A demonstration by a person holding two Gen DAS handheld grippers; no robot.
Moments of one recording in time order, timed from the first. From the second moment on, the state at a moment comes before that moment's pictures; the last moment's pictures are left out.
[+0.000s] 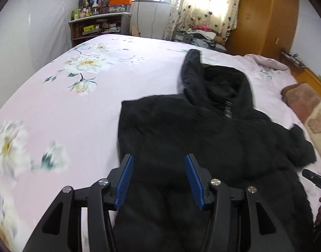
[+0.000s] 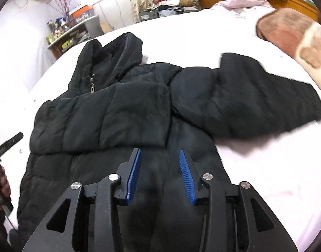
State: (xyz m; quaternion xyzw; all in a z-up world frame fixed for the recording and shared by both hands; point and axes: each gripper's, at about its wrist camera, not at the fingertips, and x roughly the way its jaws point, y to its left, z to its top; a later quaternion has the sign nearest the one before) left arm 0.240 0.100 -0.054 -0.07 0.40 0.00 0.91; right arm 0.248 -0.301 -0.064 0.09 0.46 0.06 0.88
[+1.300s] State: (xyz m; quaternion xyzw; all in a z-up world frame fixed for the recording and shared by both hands) left arm 0.244 0.014 -0.061 0.00 0.40 -0.04 0.92; right arm 0.253 -0.531 -0.108 0.29 0.43 -0.11 0.85
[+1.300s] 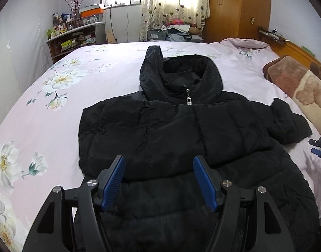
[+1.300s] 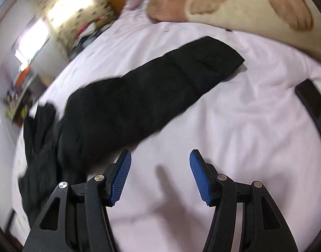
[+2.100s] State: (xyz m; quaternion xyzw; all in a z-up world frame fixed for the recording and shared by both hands) left arm 0.233 0.041 -0.058 -0.02 0.40 -0.01 0.92; right arm 0.283 -0.507 0.003 0.31 0.32 -0.06 0.90
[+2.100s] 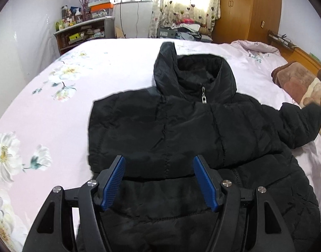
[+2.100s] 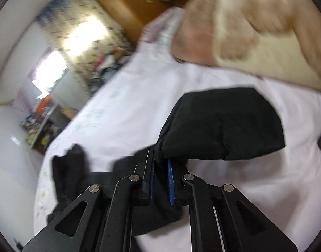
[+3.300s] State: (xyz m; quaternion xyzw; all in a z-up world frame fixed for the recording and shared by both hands) left arm 0.231 0.078 -0.025 -0.07 0.35 -0.04 0.93; right arm 0.294 -0.204 0.028 0.05 0.33 0.20 0.92
